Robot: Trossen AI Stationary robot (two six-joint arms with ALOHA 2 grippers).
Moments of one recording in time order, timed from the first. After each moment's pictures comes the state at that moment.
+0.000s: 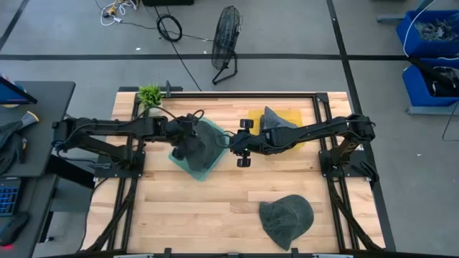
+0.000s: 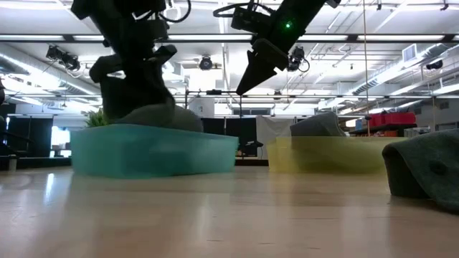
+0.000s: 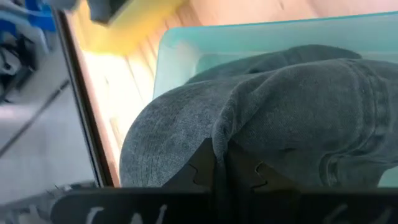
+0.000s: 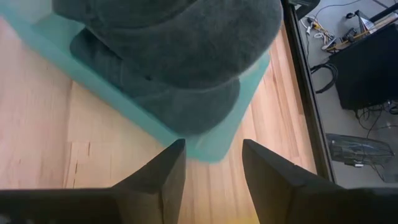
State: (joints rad) left arm 0.14 1.21 0.84 -0.50 -0.18 0.78; right arm 0.05 1.72 1.29 -0.45 0.43 -0.18
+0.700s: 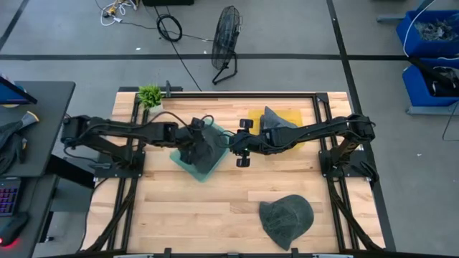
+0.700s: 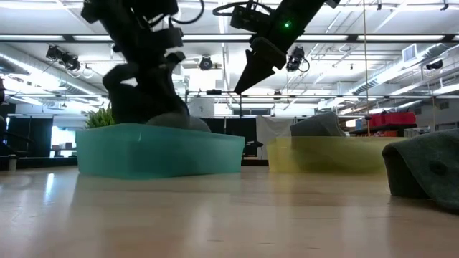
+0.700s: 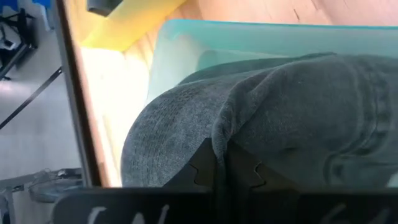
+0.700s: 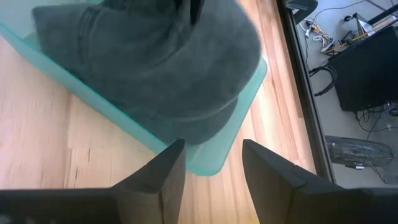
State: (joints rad) left arm 0.07 1.34 0.87 -0.43 -0.27 0.64; right arm 0.05 1.72 1.29 -0.44 0.43 -0.18
